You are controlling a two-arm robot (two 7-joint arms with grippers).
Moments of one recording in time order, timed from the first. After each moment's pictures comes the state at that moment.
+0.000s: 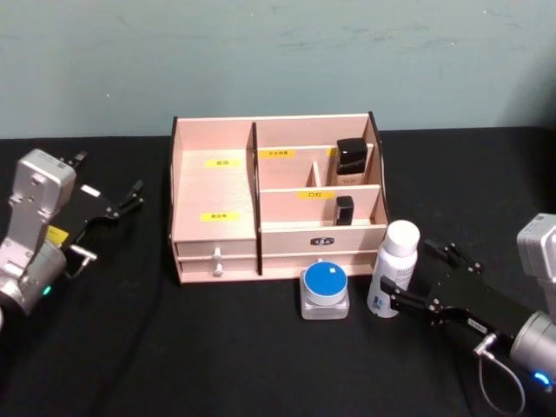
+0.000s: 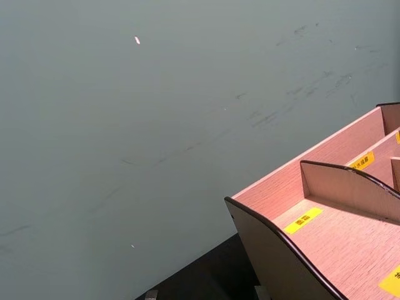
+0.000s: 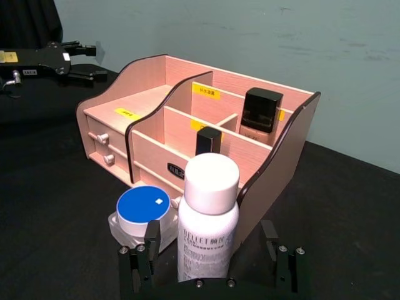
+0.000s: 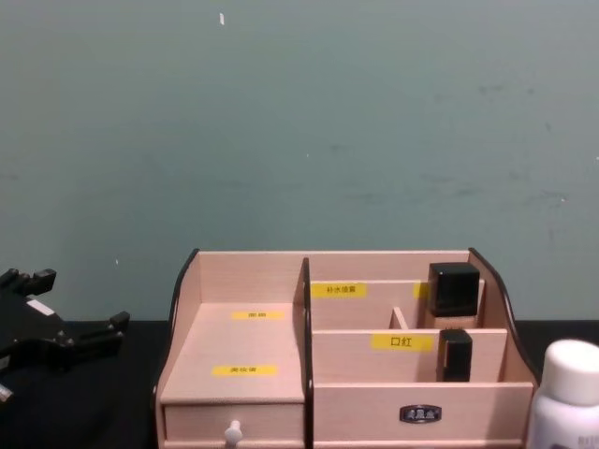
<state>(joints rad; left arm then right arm) -0.20 0.60 0.45 -1.41 -0.25 -0.12 0.03 -0.17 0.62 -0.26 -1.73 0.41 -0.02 0.35</state>
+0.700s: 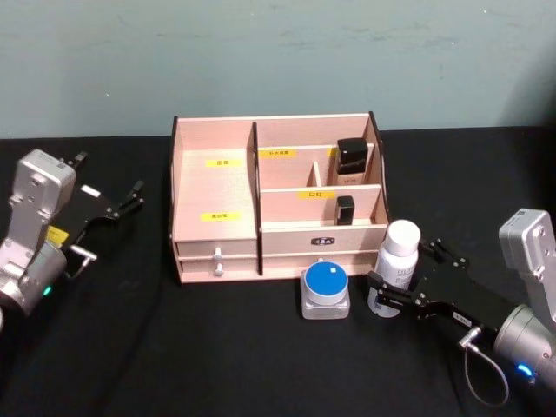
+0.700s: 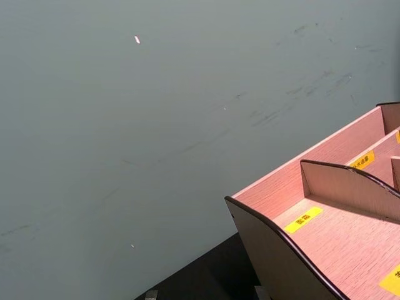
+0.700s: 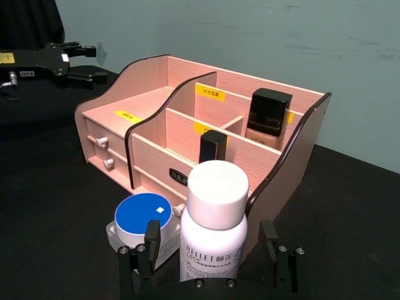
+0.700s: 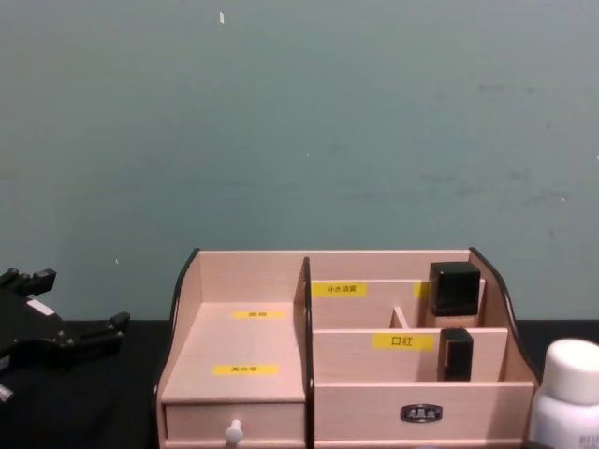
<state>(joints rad) -0.20 0.60 0.45 -1.41 -0.25 -0.12 0.03 -0.12 0.55 -0.26 -1.68 0.36 -0.01 0.39</state>
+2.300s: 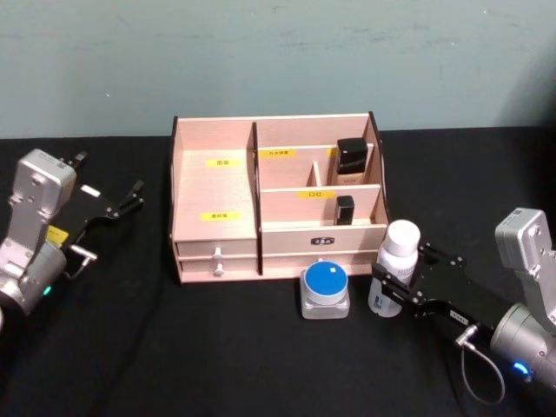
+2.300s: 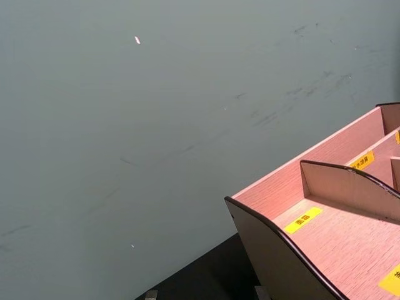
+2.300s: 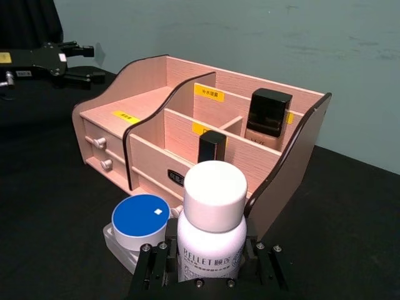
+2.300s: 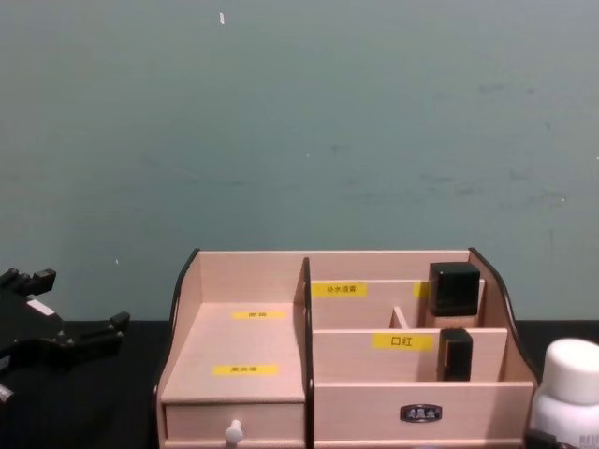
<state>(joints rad) -0.20 0.60 0.45 -1.41 -0.25 -0.12 0.03 -0.10 0.53 -0.26 -1.66 0.34 -0.01 0.40</state>
